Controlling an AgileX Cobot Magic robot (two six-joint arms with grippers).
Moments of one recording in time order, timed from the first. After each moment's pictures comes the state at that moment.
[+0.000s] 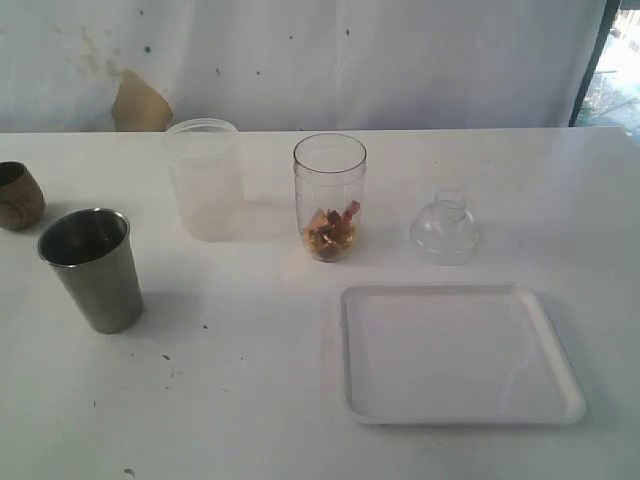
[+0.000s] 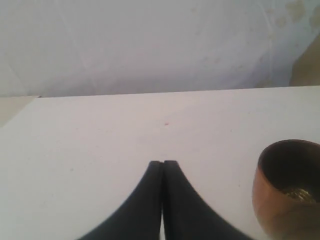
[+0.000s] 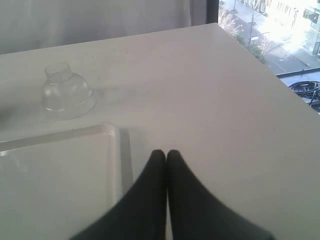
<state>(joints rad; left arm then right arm) 0.42 1.84 -0.83 0.26 -0.65 0.02 -0.08 0.00 0.00 -0.02 0.36 0.08</state>
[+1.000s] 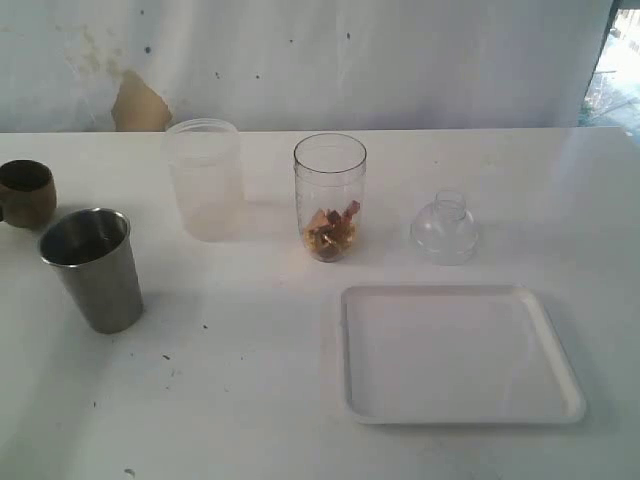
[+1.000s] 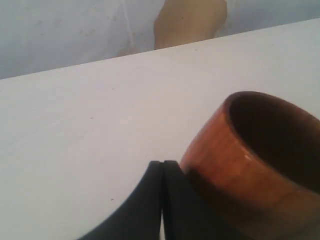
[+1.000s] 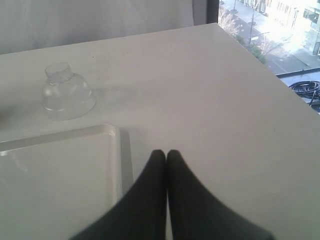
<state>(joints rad) 0.44 2.28 -1.29 1.07 -0.78 -0.56 -0.08 0.00 0.00 -0.02 0.36 0.09</state>
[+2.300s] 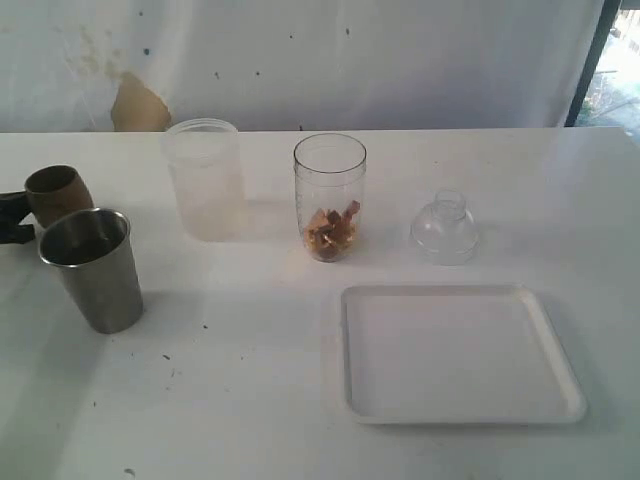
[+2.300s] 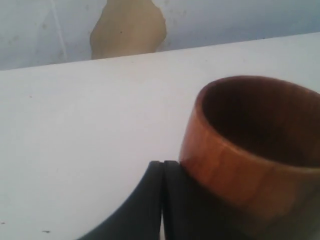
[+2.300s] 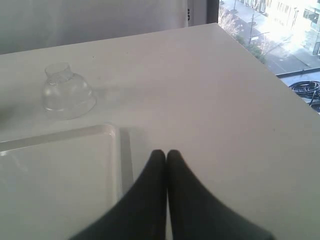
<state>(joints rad) 0.41 2.41 -1.29 1.05 -1.01 -0.54 -0.08 0.00 0.00 -0.02 0.36 0.09</state>
